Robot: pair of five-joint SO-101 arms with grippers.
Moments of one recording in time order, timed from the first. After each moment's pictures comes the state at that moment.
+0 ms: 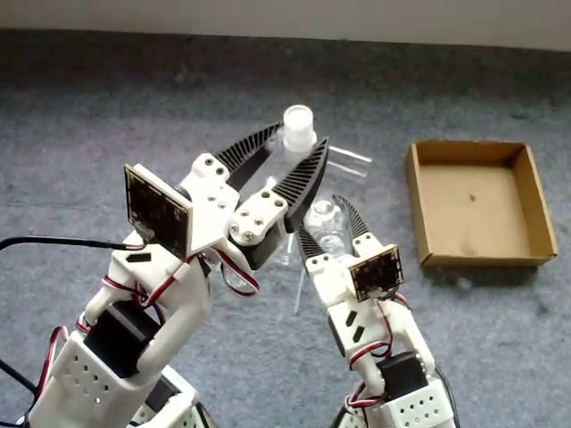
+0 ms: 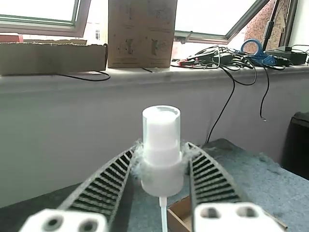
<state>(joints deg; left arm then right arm) 32.6 -63.6 39.1 26.2 8.2 -25.8 -103.0 95.7 18.4 7.9</state>
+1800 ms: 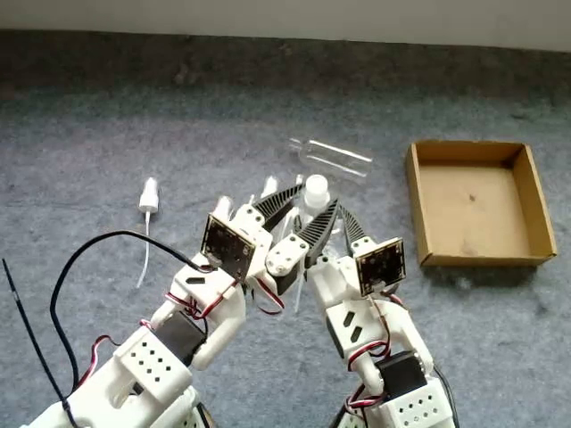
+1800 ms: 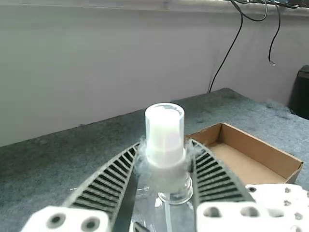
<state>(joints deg) 34.0 -64.0 77.6 -6.0 8.4 -26.2 -102.9 95.7 21.8 1.7</state>
